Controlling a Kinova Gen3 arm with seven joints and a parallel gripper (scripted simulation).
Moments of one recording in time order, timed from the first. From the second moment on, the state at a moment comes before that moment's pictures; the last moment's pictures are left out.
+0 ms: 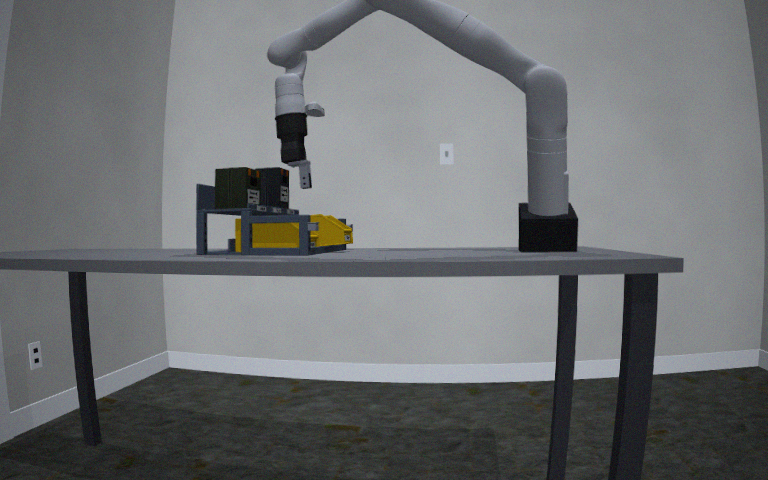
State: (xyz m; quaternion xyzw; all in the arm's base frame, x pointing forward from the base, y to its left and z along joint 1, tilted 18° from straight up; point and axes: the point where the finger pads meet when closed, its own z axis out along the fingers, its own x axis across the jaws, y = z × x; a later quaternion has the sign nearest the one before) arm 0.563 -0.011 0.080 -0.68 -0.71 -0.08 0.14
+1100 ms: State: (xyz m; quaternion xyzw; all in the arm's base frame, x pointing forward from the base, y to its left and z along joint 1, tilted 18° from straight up) arm 0.564 -0.012 0.084 -0.68 -0.71 -0.08 0.14
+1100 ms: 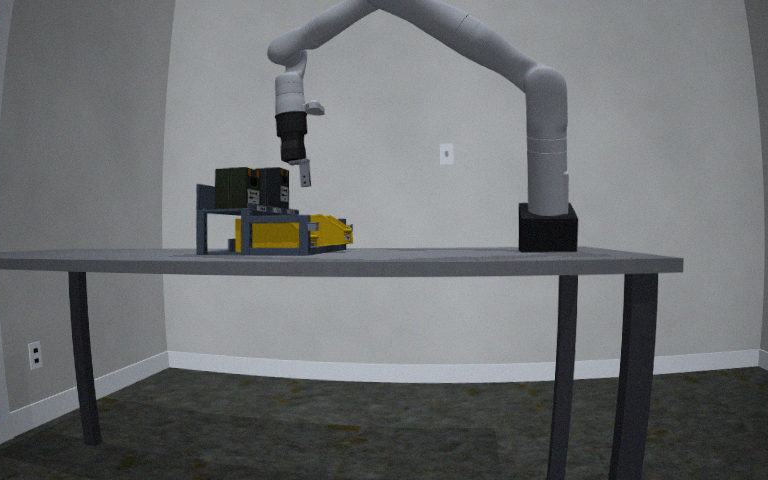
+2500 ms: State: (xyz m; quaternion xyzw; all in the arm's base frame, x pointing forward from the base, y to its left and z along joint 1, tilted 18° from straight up) arm 0.532 -0.018 0.066 -0.83 -0.54 -0.06 0.16
